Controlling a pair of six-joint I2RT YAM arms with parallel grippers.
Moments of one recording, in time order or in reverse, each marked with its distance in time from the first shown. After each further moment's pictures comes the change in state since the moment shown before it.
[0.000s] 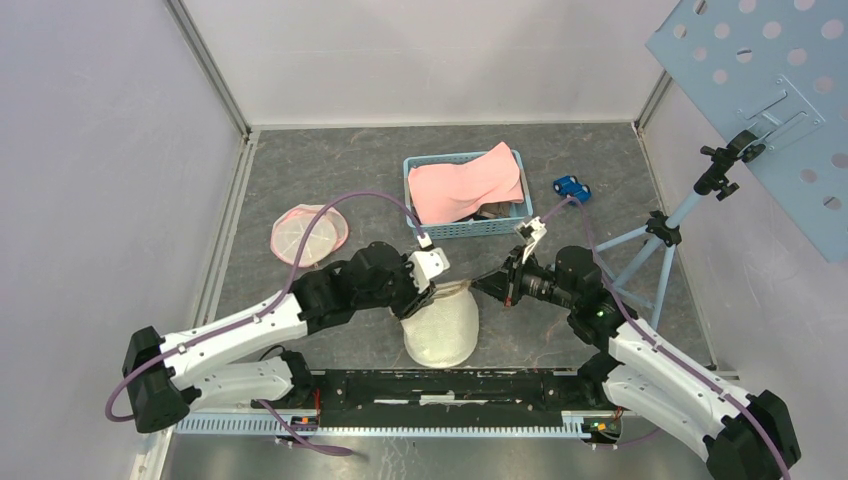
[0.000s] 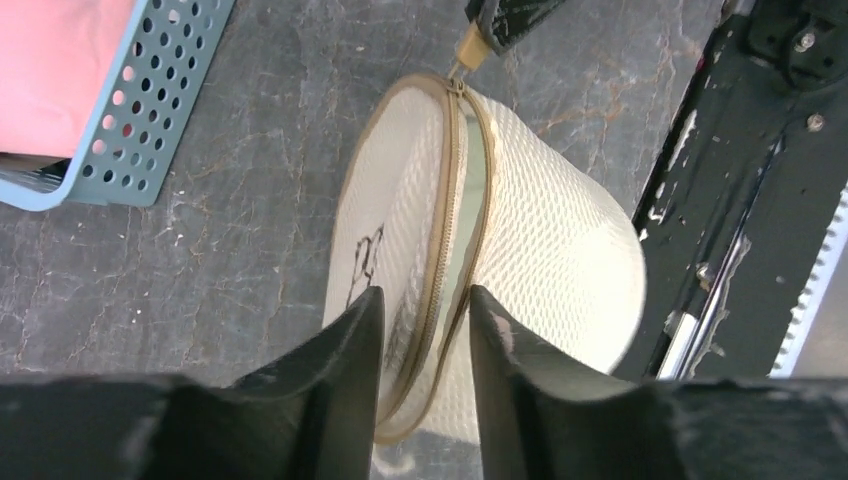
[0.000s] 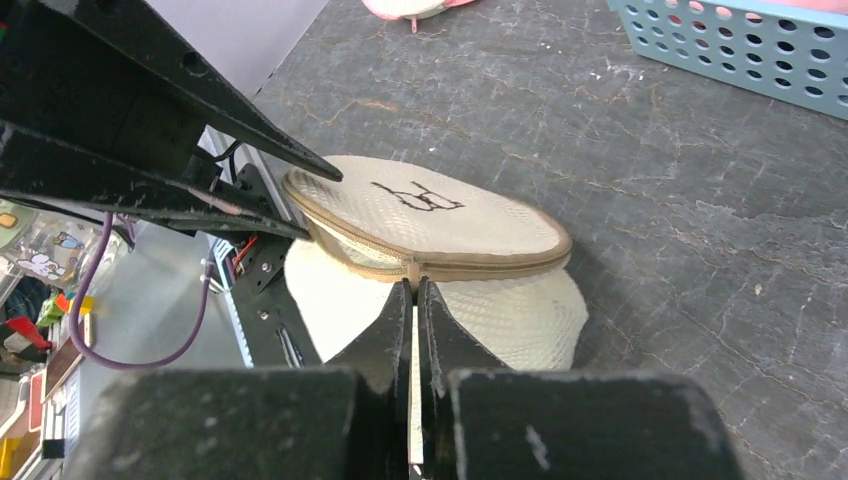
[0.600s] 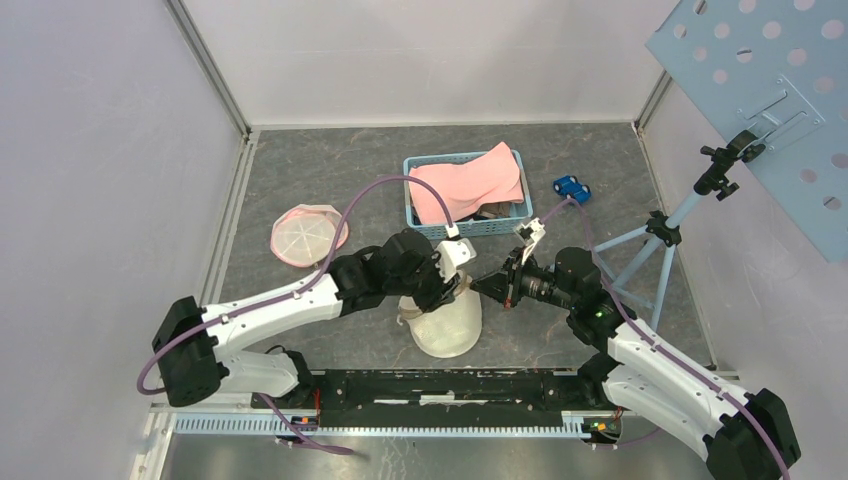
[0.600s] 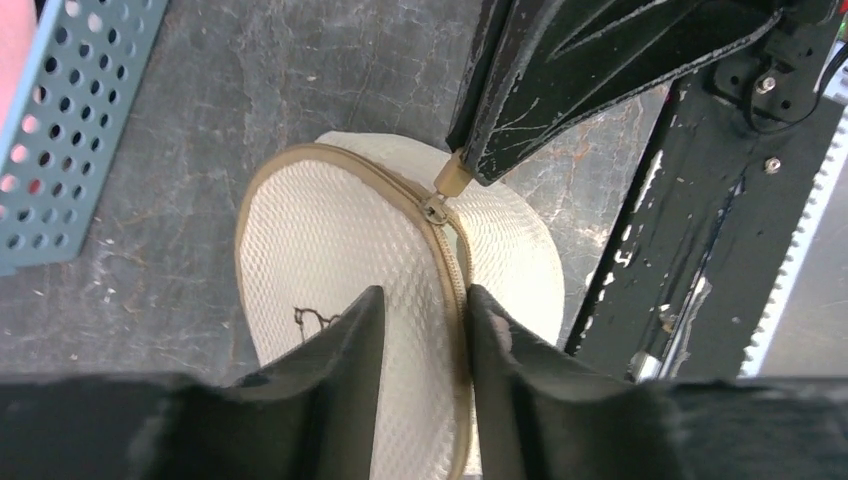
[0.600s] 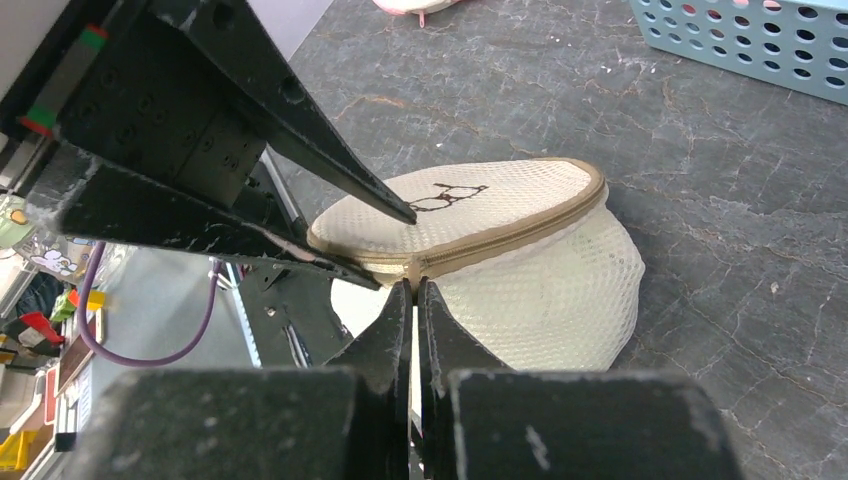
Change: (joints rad) left arm 0.002 0.231 0.120 0.042 0.074 -0.055; right arm -0.003 0.009 -0.016 0.023 -0.017 0.016
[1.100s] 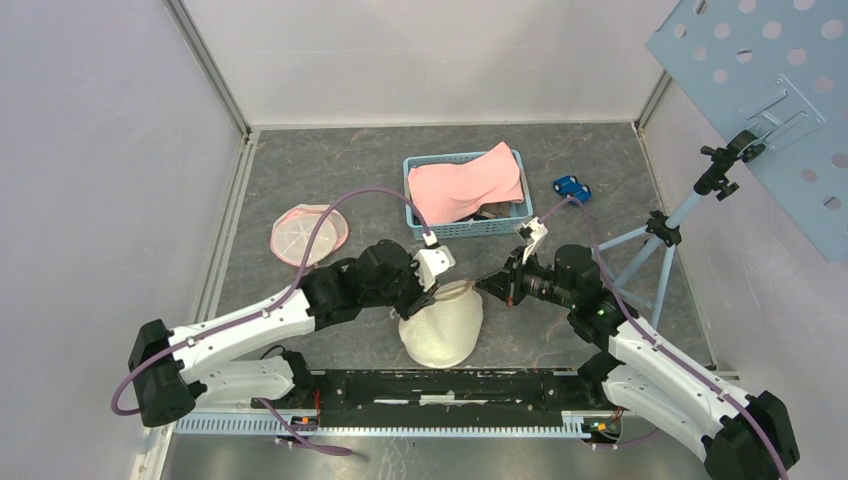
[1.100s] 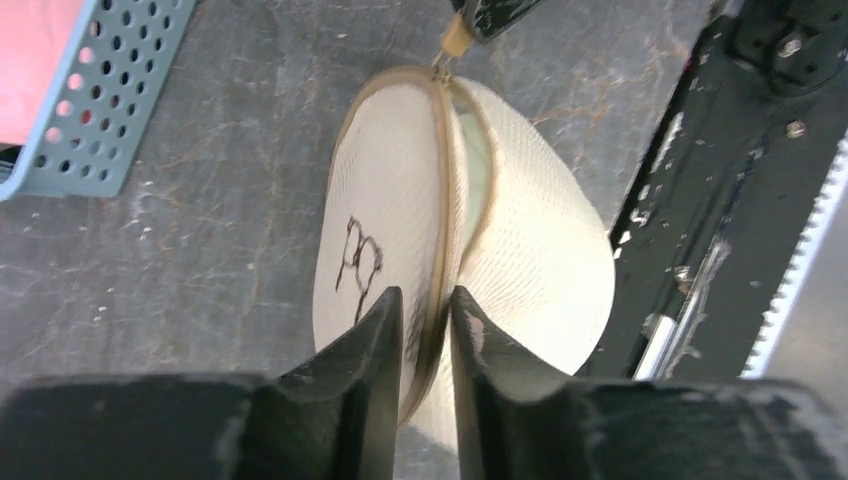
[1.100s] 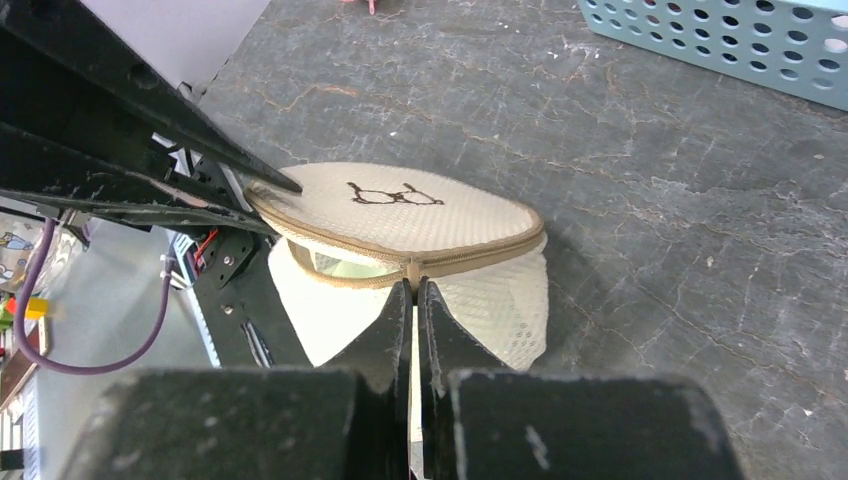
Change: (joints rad) left arm -0.003 -0.166 -0.094 -0.048 -0.055 0.005; right arm -0.020 0.000 0.020 -0.090 0.051 -0.066
